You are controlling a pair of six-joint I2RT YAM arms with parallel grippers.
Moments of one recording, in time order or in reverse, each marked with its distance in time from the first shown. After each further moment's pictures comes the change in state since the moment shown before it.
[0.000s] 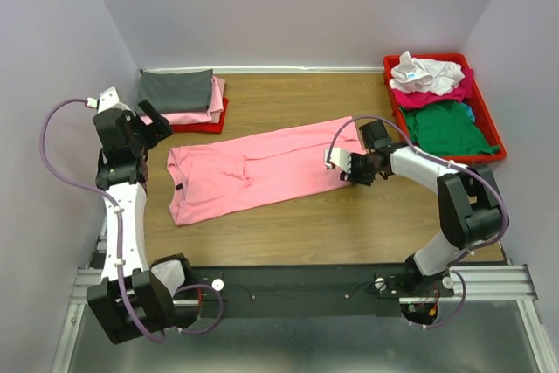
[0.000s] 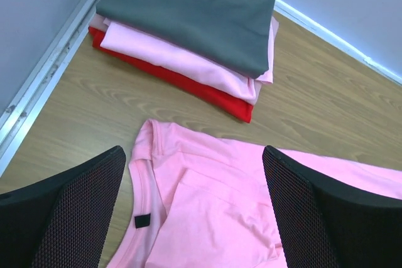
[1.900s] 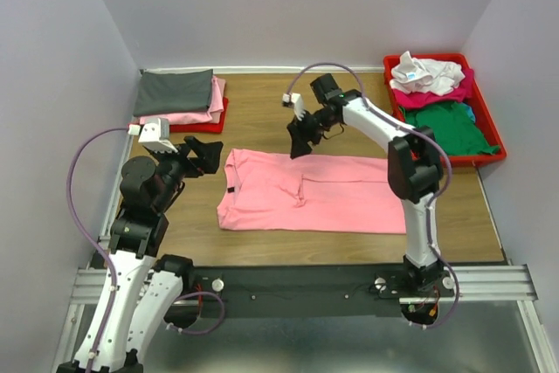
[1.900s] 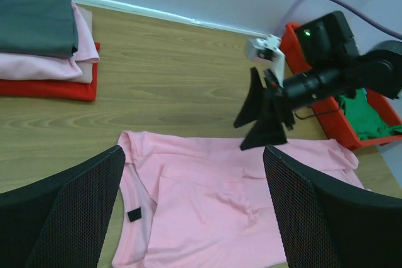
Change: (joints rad) left arm -0.478 -0.475 -0.190 0.002 0.017 -0.064; right arm 0.137 0.487 0.821 -0.328 -0.386 0.657
